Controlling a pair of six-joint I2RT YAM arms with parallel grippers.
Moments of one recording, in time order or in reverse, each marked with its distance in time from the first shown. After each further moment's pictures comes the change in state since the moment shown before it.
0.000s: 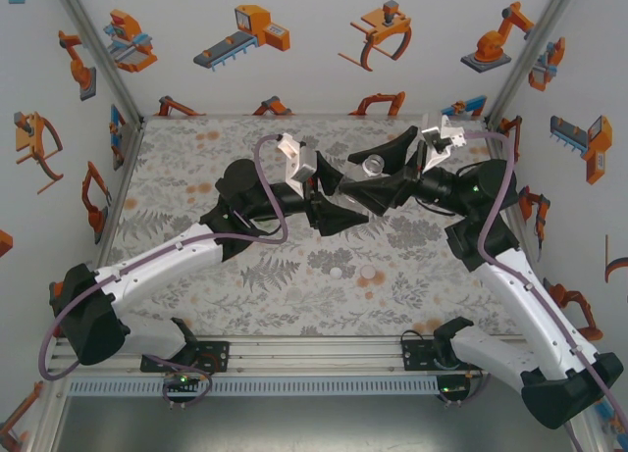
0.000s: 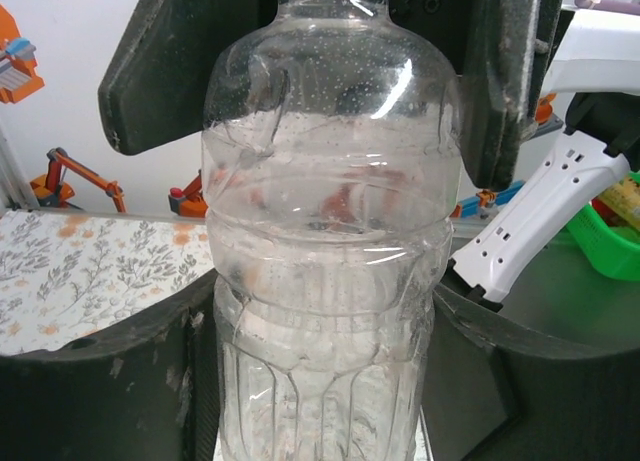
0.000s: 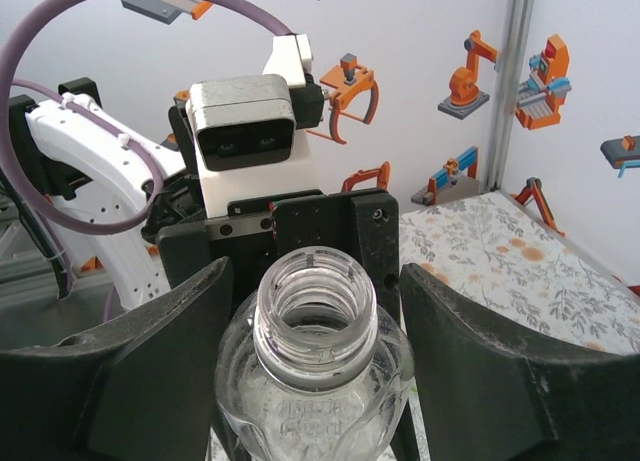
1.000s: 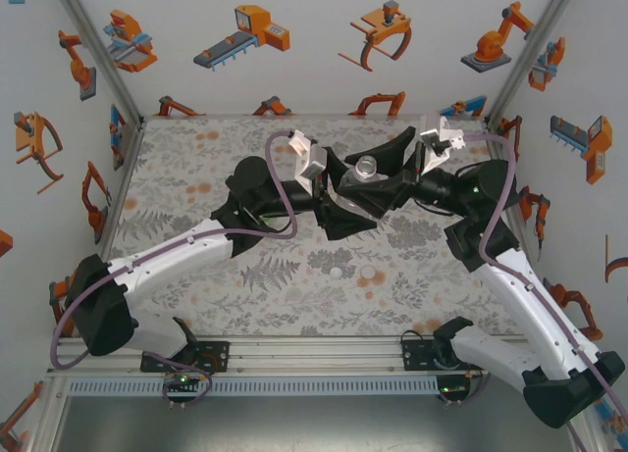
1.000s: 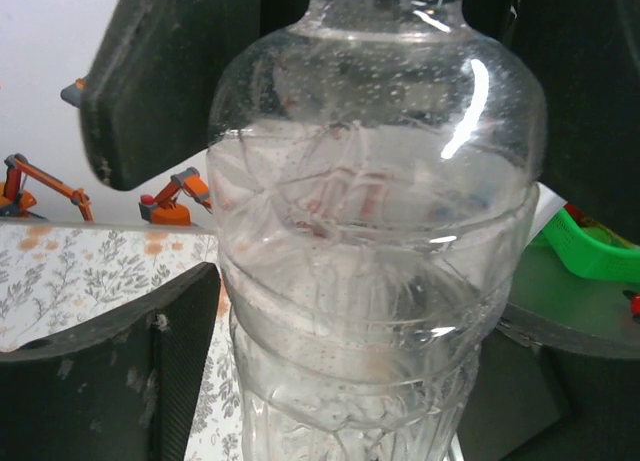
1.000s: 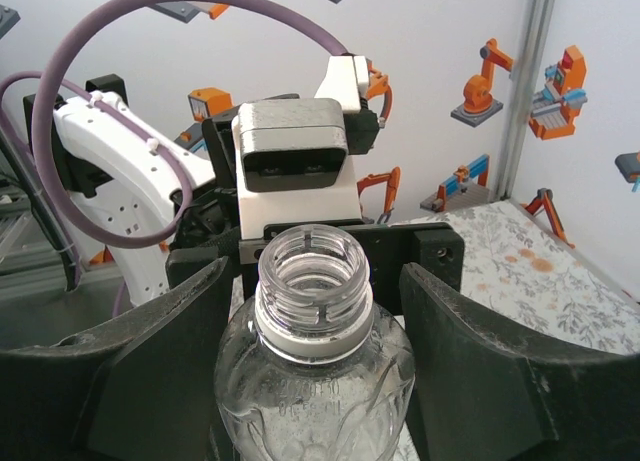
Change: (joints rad) left arm -0.019 0.070 0.040 0.057 0.039 -0.053; right arm 0.026 0.000 0.012 0.001 0.000 -0.014
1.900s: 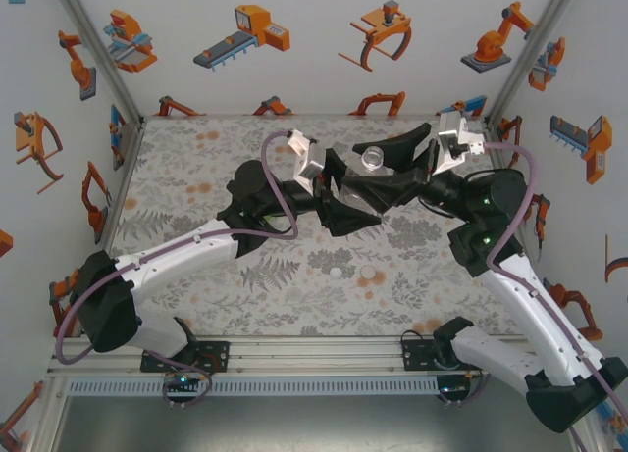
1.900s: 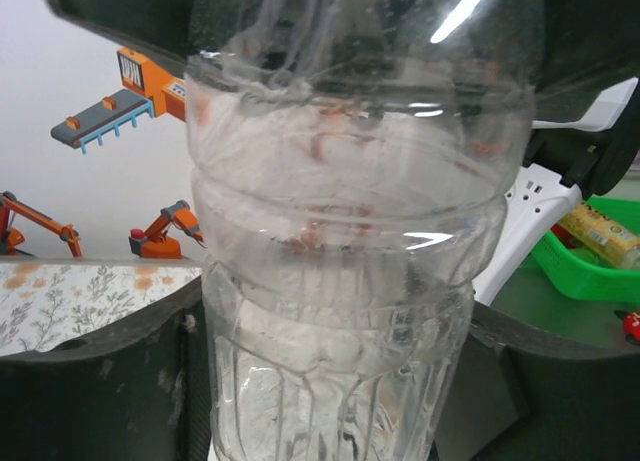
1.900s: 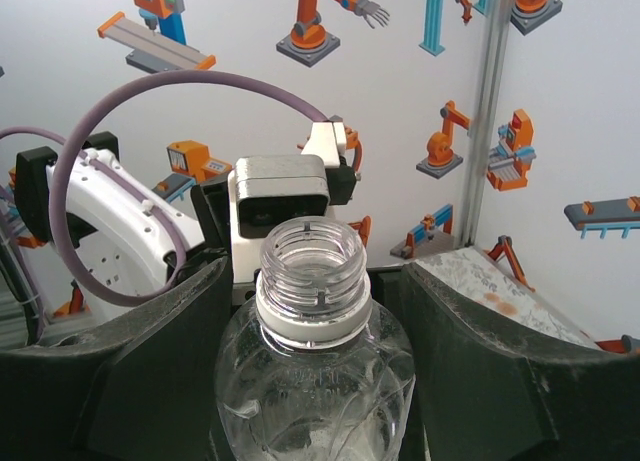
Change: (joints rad) left arm -0.015 0.027 -0.004 0.120 0.001 -0.052; right arm 0.016 -0.032 -0.013 0.090 0.110 0.019
